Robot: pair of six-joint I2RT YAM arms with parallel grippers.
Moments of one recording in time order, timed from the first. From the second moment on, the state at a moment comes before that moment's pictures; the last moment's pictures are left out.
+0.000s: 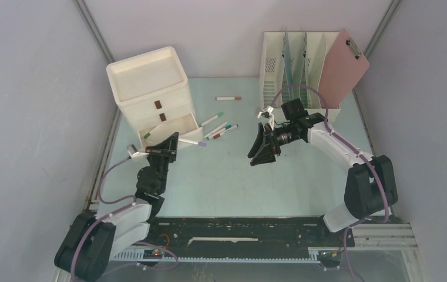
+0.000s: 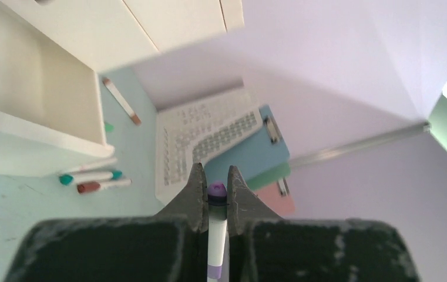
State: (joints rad) left arm -0.36 1.03 0.06 1.14 -0.25 -1.27; right arm 0.37 1.54 1.16 -0.72 -1.35 -0.52
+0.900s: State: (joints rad) left arm -0.07 0.89 0.27 0.51 -0.65 -1.35; right arm 0.37 1.54 1.16 -0.72 -1.34 -0.52
